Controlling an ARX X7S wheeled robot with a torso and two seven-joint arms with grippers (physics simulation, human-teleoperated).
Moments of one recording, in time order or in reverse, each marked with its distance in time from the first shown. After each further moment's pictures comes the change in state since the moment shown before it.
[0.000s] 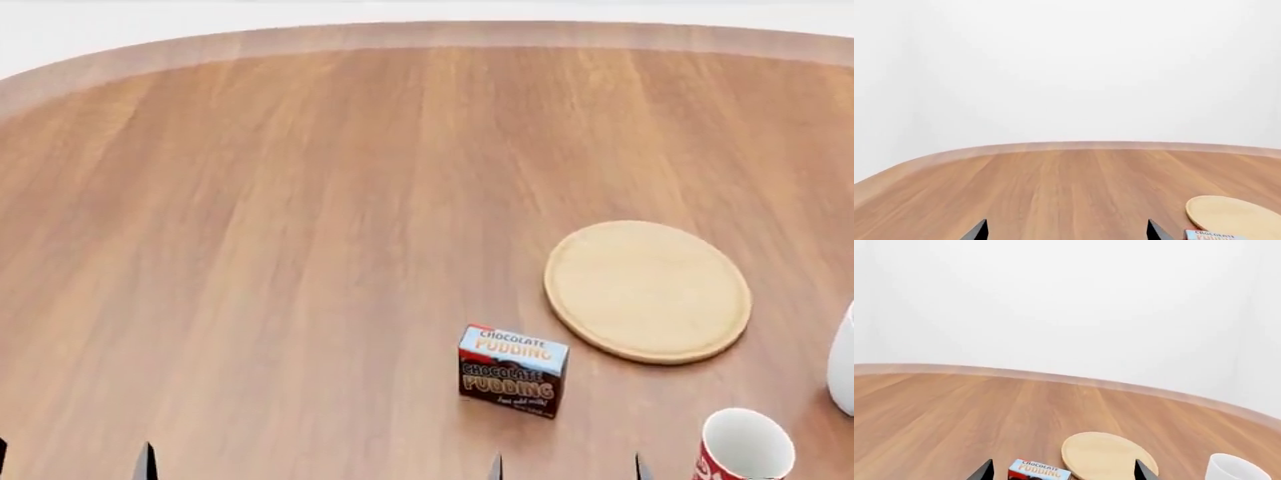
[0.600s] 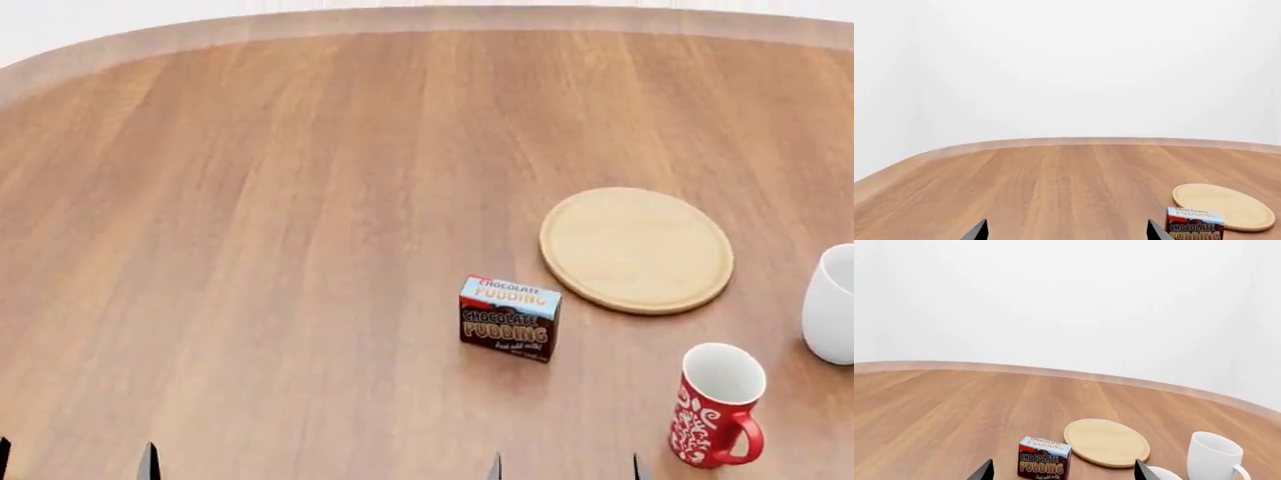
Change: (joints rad) left arm -0.001 0.025 -0.015 -0.007 0.014 -0.007 0.027; right arm -0.003 -0.027 0.026 0.006 0.001 -0.001 -0.039
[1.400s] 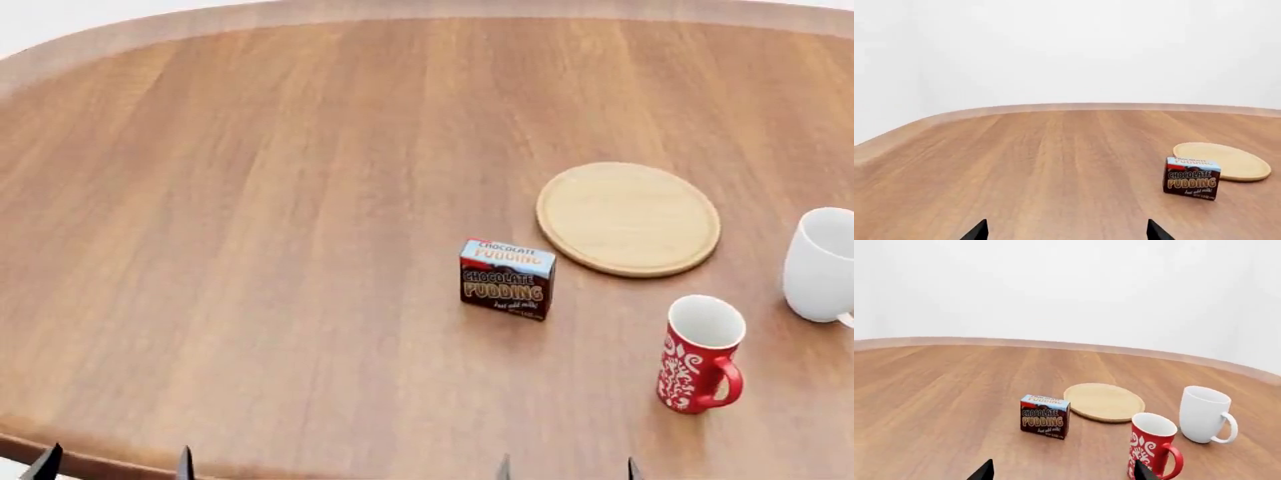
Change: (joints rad) left arm -0.119 0.070 -0.018 -0.277 0.017 0.027 0.066; right arm 0.091 -0.055 0.048 0.250 0.041 -0.071 -0.057
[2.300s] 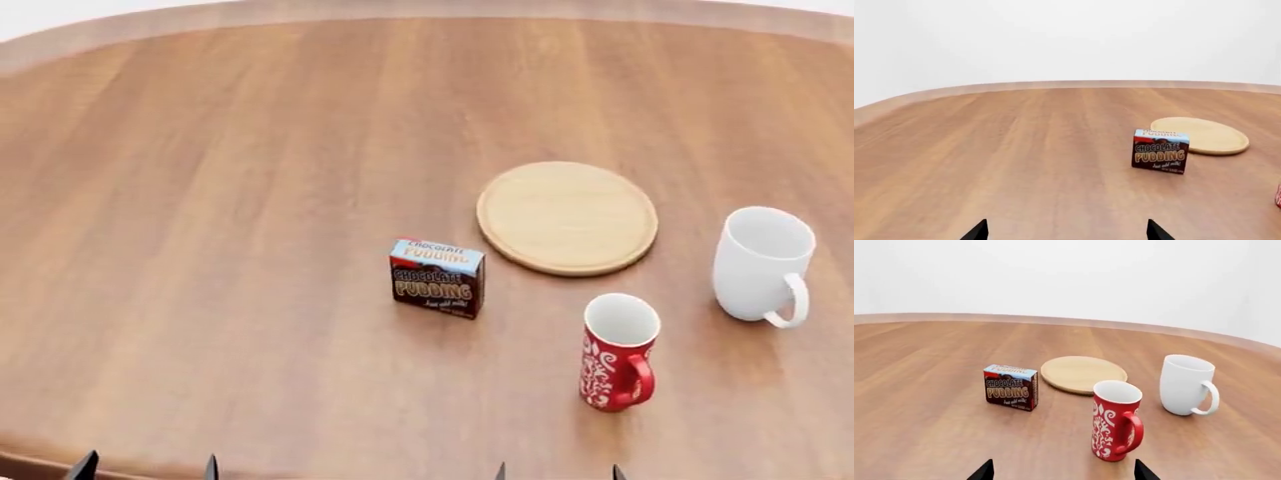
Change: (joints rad) left arm -0.099 0.064 -0.027 -0.272 0.042 0.085 0.070; right arm 0.092 -0.052 0.043 0.265 0.004 -0.088 -0.087
